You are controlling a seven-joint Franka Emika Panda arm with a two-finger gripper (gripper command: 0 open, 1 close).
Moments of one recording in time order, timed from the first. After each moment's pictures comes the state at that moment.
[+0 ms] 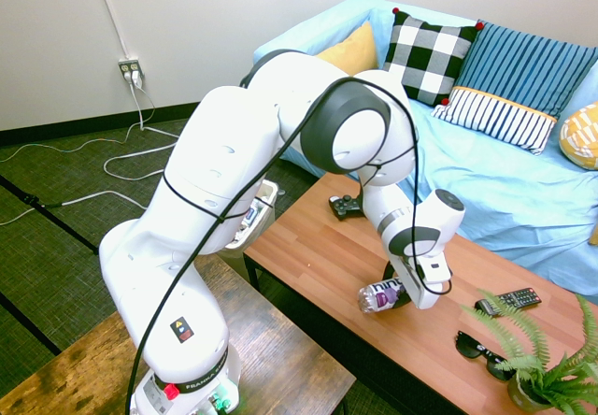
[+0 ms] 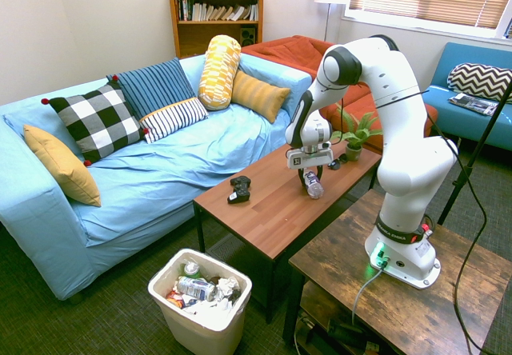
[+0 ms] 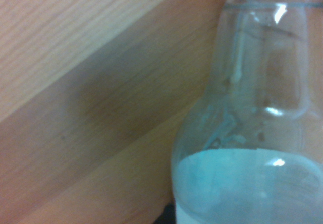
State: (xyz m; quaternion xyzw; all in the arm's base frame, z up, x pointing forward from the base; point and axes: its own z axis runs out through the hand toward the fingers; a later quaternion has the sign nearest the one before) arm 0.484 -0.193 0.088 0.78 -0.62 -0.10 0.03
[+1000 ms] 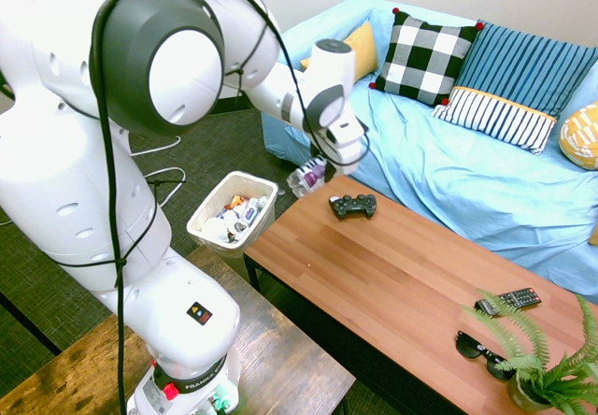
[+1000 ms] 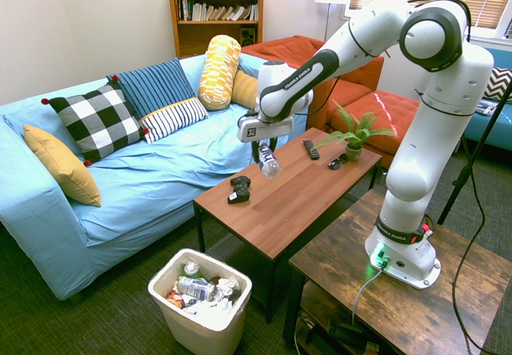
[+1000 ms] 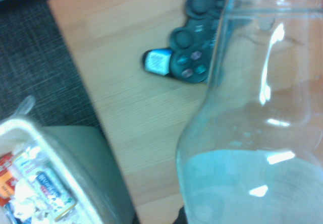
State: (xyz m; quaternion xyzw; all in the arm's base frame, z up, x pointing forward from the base) arm 0.460 0.136 0.345 0.87 -0.50 0.02 -0.04
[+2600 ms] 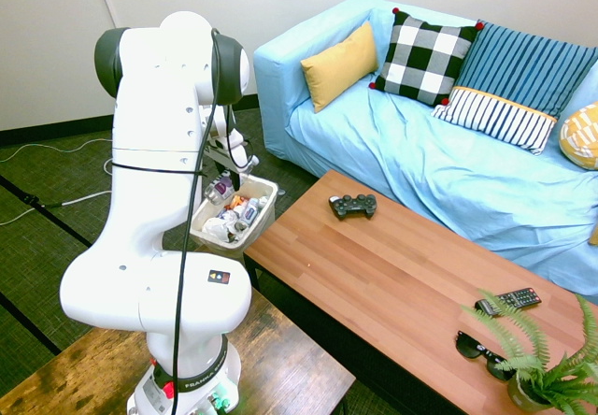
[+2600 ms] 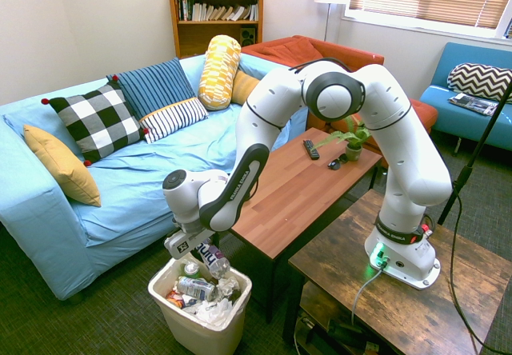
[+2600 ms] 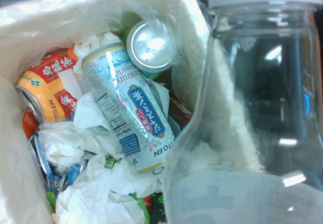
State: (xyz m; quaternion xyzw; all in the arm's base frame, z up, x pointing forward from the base) arm 0.418 0.436 0.137 0.90 -0.42 0.03 0.08
